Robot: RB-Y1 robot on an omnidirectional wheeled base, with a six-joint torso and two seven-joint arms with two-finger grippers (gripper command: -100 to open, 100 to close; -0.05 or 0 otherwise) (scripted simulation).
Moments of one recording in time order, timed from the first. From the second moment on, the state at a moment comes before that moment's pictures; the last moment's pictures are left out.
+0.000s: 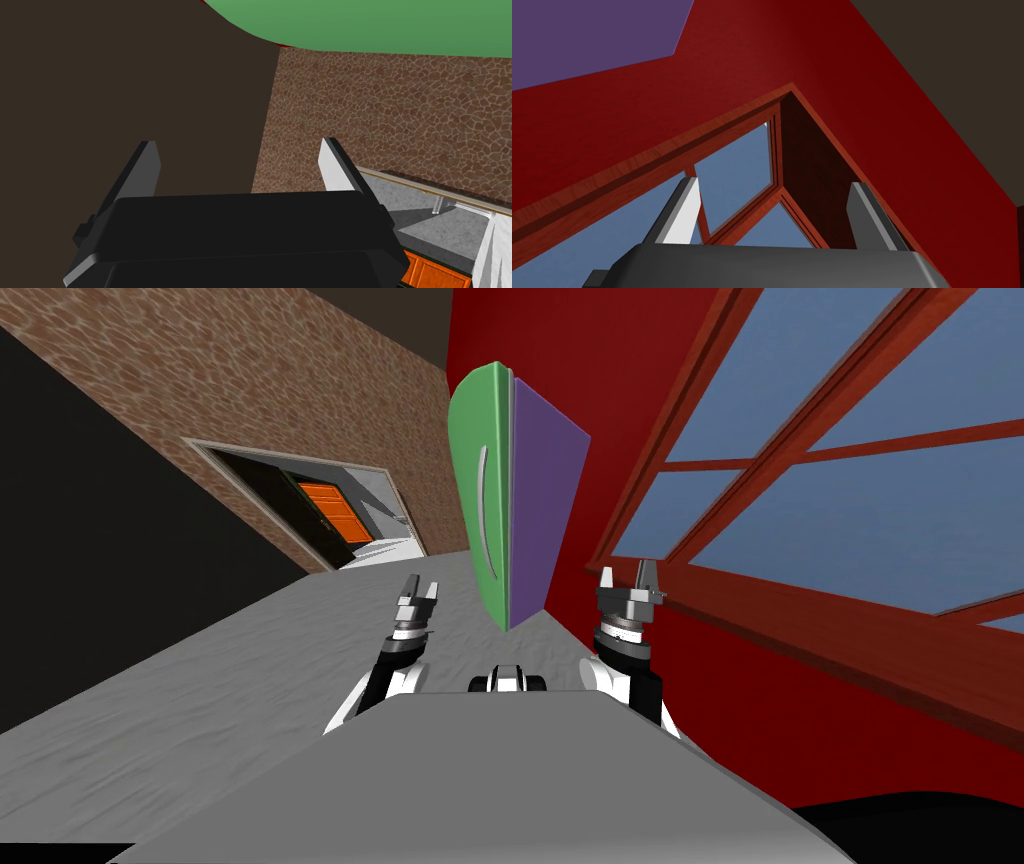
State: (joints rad) left arm 0.44 0.16 0.02 -2.14 -0.02 -0.58 0.05; right arm 0.49 0.02 -0.01 -2.39 -0.06 -0.58 -0.02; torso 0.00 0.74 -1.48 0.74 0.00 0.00
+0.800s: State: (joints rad) left arm 0.42 0.19 -0.01 -1.93 -0.06 -0.69 -0.03; right arm 0.49 0.02 -0.01 -2.39 -0.06 -0.58 -0.02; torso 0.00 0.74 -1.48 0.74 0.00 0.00
